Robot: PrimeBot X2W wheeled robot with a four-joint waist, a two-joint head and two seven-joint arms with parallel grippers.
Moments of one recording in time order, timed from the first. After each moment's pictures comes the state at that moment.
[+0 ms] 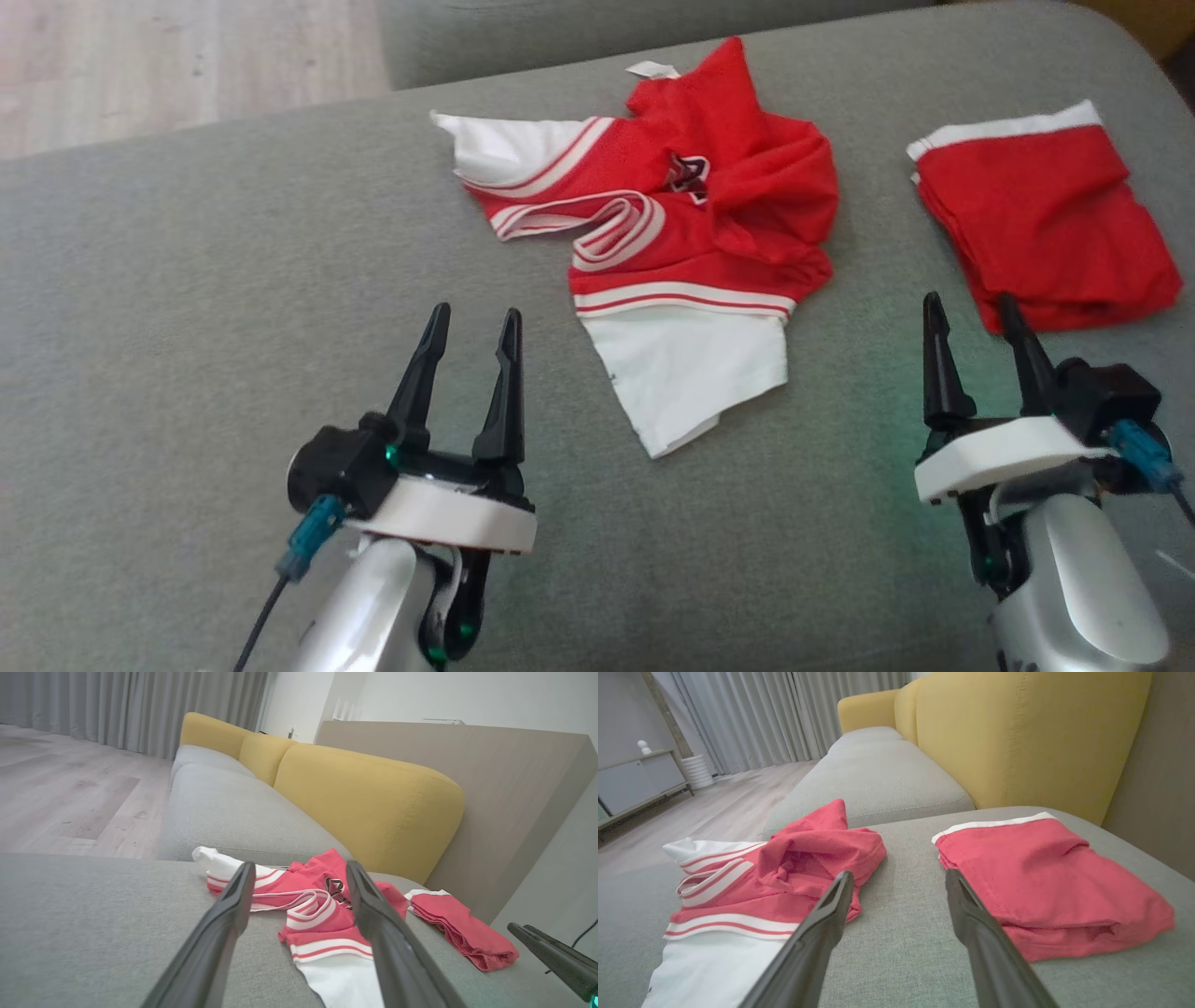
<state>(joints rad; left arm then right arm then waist) -0.23 0.04 -0.42 0.23 -0.43 -0.02 -0.26 -0.25 -0.06 -0.03 0.44 0.13 0.13 -0.20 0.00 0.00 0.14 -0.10</state>
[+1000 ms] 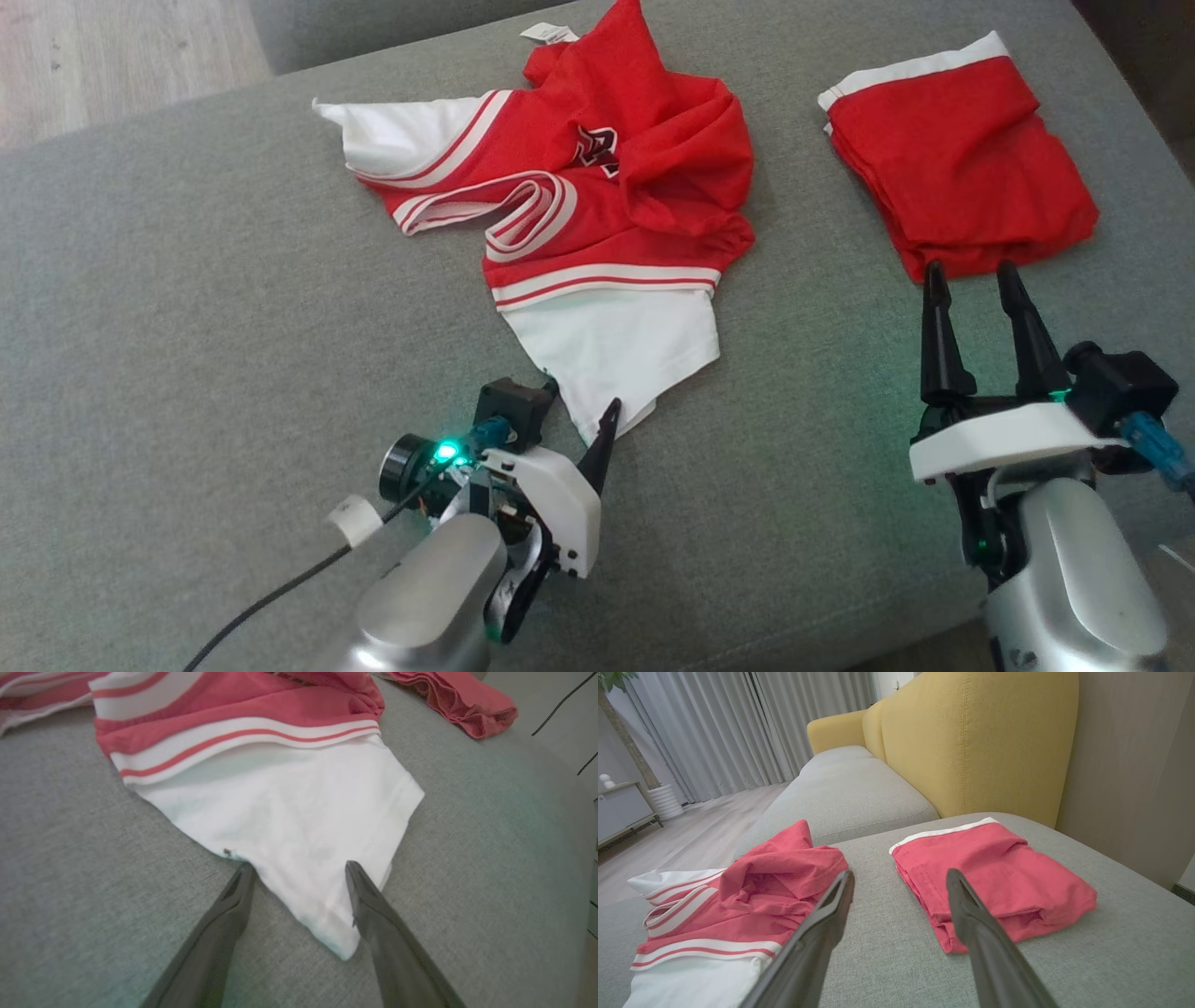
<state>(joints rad) -0.49 0.05 -0.79 0.64 -0.54 0.06 0.08 -0.25 -0.05 0.00 0.37 0.21 0.13 -0.23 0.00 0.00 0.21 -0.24</state>
